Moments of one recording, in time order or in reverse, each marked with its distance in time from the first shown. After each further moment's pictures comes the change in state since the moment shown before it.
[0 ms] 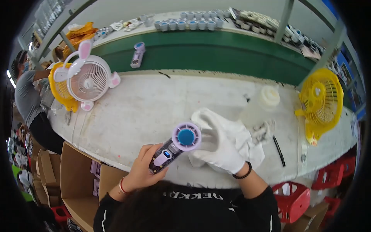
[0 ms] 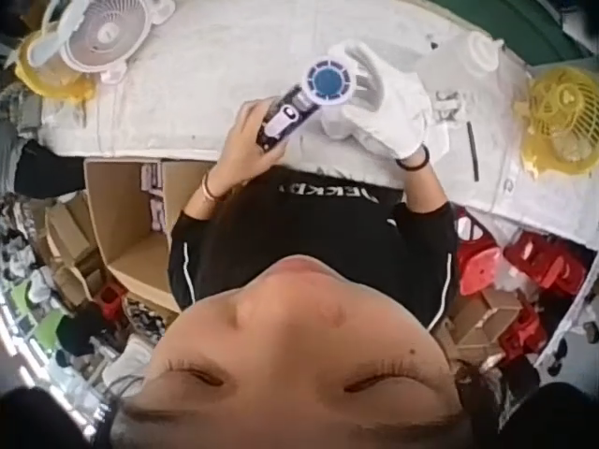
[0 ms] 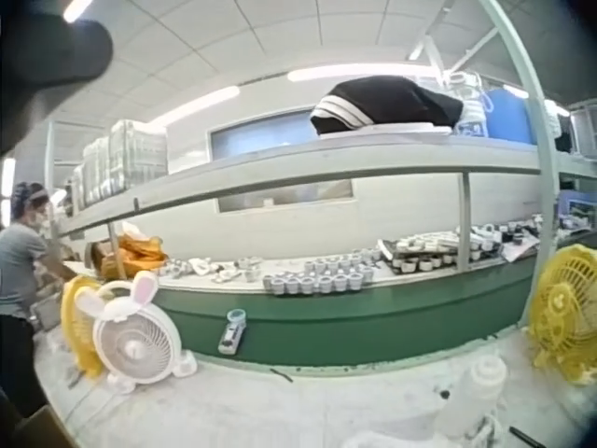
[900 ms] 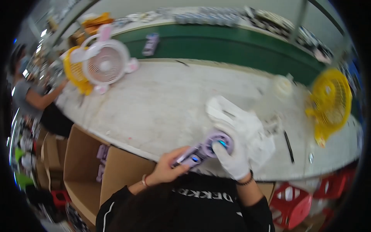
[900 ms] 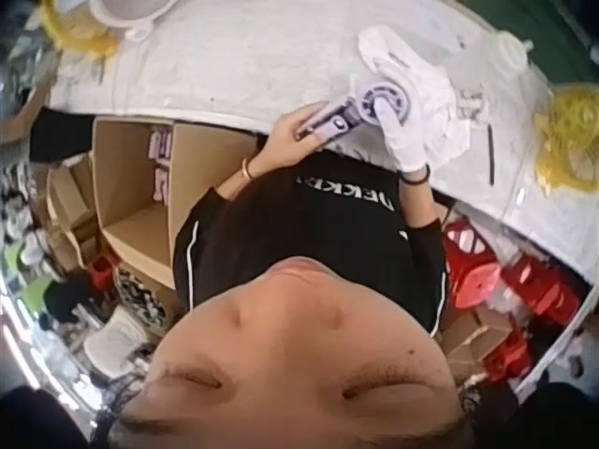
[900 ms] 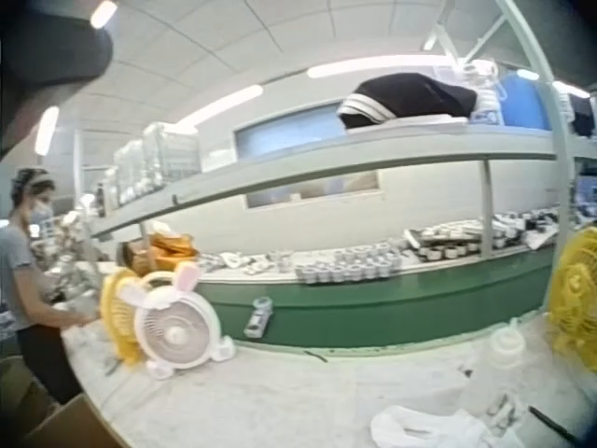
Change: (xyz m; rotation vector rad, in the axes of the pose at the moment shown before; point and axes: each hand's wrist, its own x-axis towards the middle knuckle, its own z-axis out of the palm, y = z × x) left_hand -0.043 -0.004 0.058 -0.695 -0.034 -0.317; right_hand -0.049 0.037 0.013 -0.189 0.150 -0.095
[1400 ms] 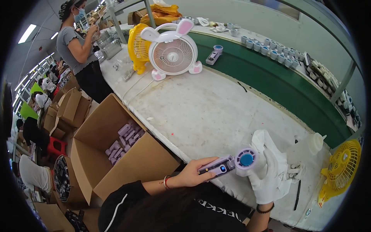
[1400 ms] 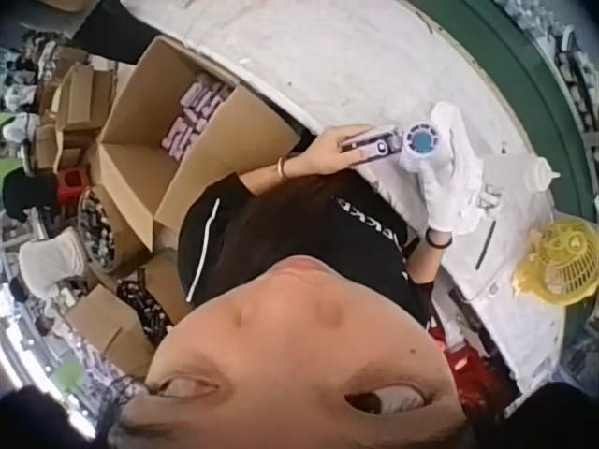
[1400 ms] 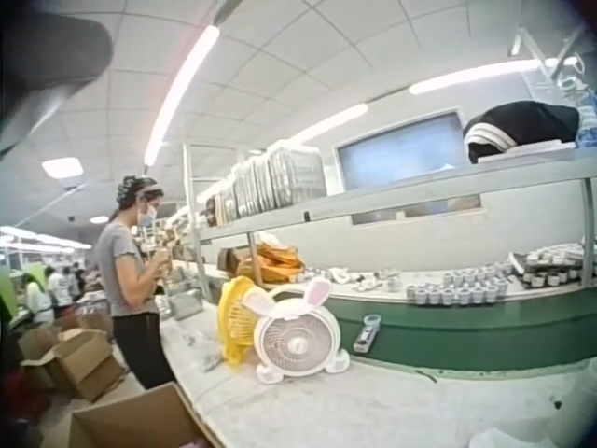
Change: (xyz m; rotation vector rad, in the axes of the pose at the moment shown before) left_hand -0.020 0.002 -0.005 -0.093 0.227 0.031; right_hand 0.011 -0.023 -0.004 -0.743 -0.038 -0.297
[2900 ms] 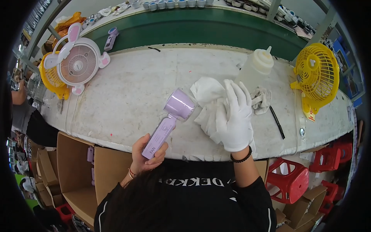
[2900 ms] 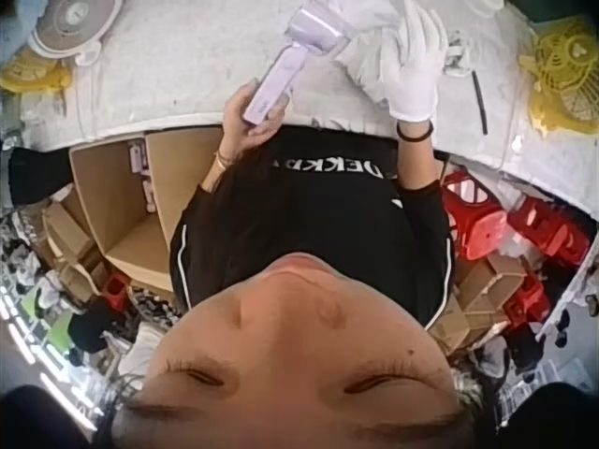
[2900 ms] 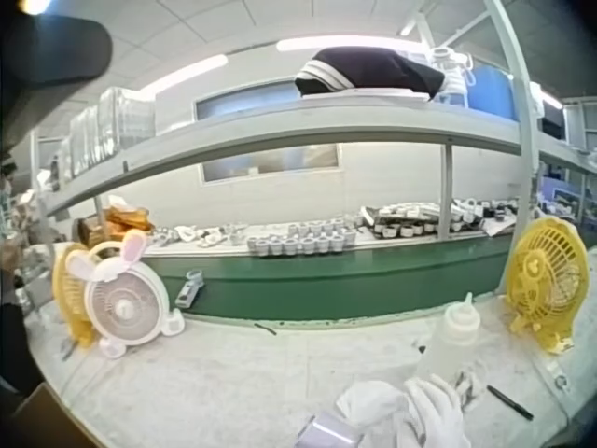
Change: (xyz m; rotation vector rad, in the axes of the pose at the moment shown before) left_hand 0.036 -0.006 -0.011 -1.112 -0.479 -0.513; right_hand 0.010 0.026 -0.008 -0.339 0.350 0.054
